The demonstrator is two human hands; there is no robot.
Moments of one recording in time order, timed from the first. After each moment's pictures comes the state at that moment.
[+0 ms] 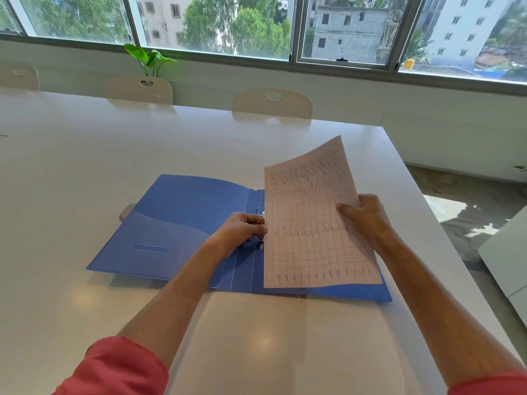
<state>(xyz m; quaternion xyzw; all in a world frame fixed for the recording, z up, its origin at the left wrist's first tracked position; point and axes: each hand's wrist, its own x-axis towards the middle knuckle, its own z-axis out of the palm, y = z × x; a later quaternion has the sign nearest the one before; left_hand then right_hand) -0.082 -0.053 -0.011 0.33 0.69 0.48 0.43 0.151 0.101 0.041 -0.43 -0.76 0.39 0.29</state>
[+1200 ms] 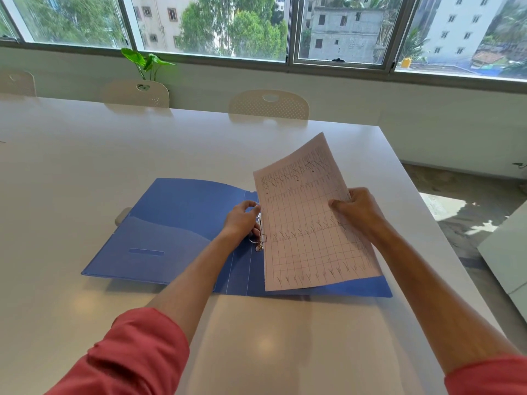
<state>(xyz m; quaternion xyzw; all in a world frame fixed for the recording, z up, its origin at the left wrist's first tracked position) -0.081 -0.017 -0.016 0.28 0.75 0.50 0.32 0.145 0.109 0.052 -0.42 -0.79 0.38 0.26</state>
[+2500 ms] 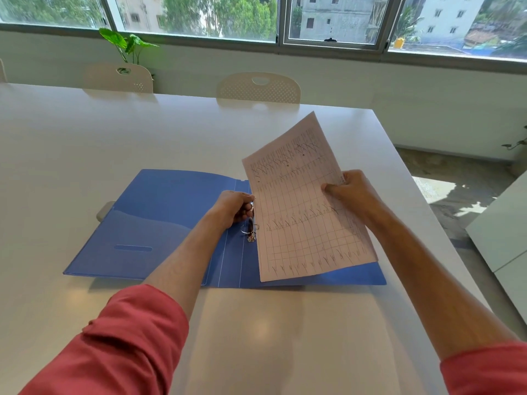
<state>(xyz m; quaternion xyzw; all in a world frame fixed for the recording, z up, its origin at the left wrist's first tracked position) -0.095 0.003 -0.005 0.18 0.71 0.54 0.43 0.144 0.113 0.060 -0.42 -0.77 0.42 0.24</state>
